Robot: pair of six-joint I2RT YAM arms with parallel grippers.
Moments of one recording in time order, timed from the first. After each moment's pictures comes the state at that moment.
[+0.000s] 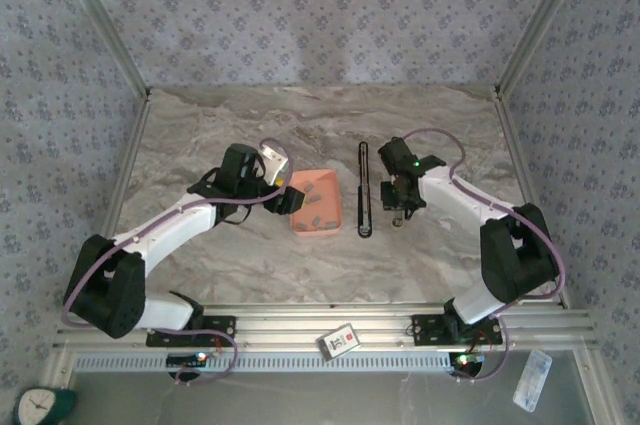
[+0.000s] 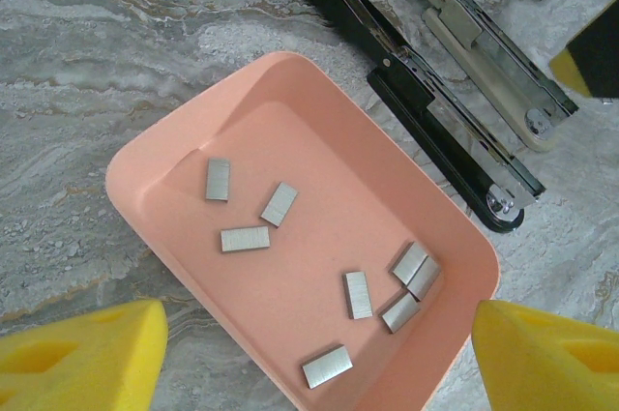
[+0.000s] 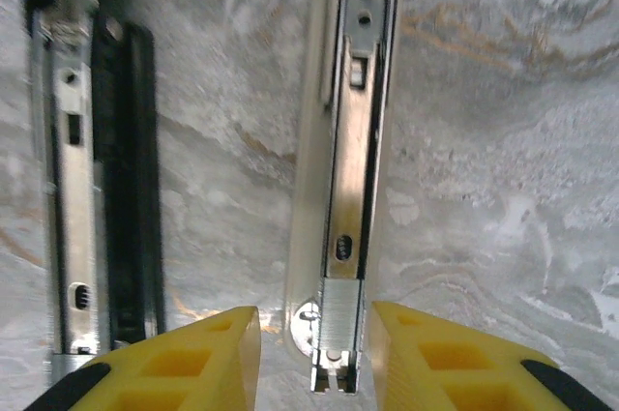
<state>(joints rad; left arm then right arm) -0.51 1.35 0.83 -0.21 0.38 -0.05 0.45 1.54 1.06 -0.78 0.14 0.39</state>
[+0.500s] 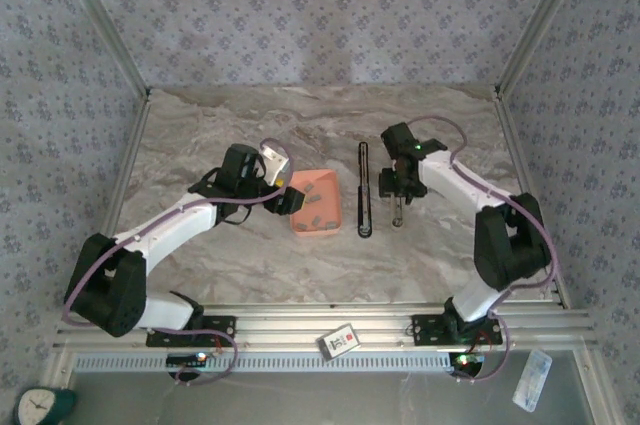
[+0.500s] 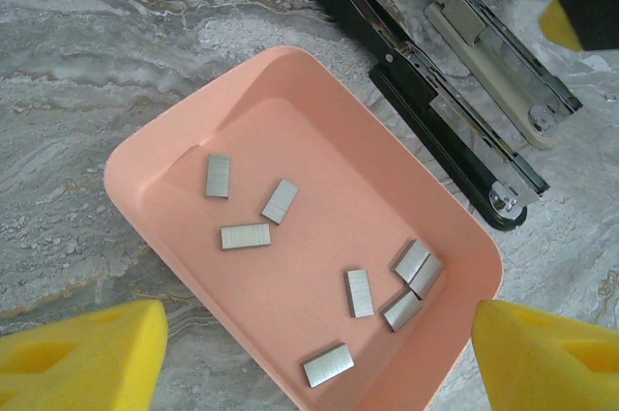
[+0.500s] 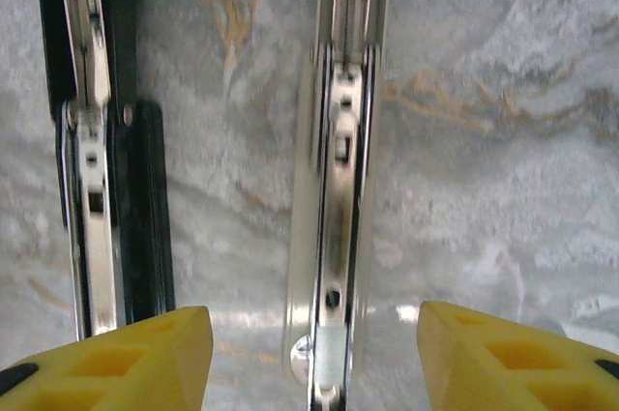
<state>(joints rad) -0.51 1.36 0.83 -0.21 0.38 -0.05 0.39 1.65 1.21 -0.84 0.12 0.37</state>
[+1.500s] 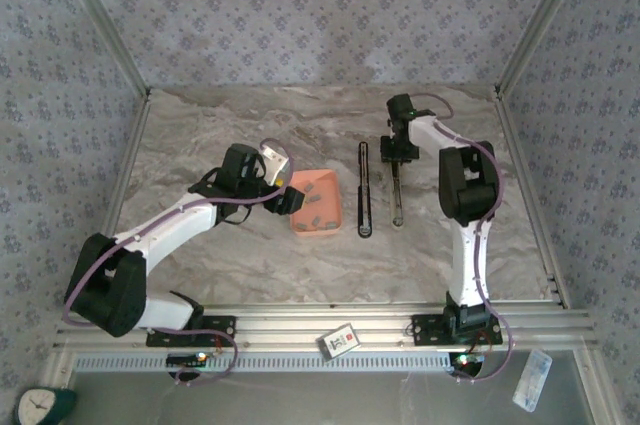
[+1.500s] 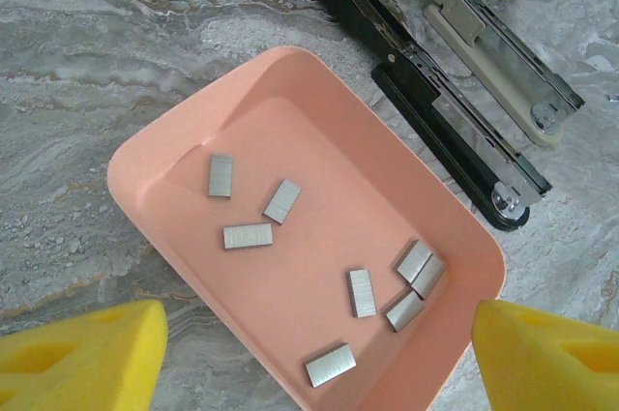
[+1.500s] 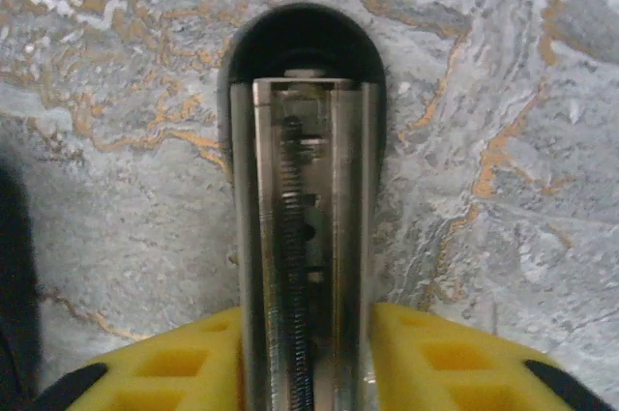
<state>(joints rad) -0.51 1.36 0.83 -0.22 0.37 -0.05 0.22 2.18 1.66 -0.72 0.03 0.21</state>
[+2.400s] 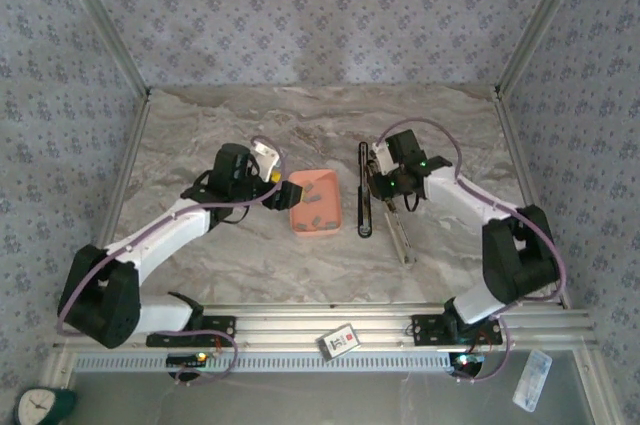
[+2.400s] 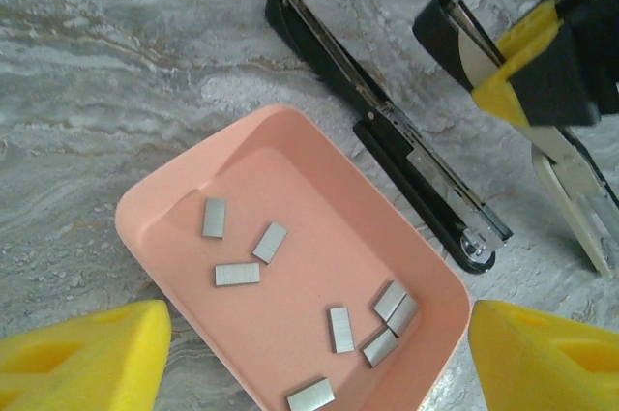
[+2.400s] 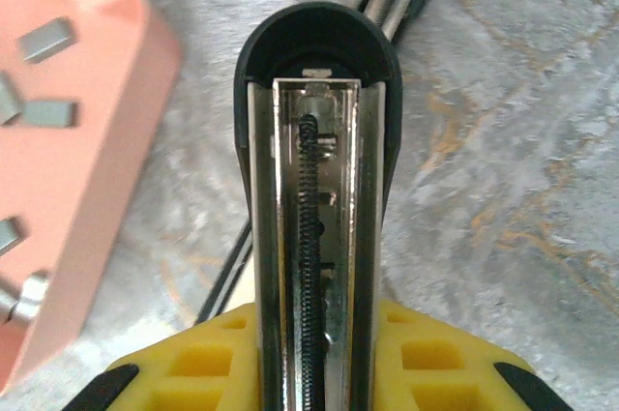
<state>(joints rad) -0.49 1.28 0.79 -0.12 0.41 -0.12 0.40 1.51 1.00 -0.49 -0.13 0.00</state>
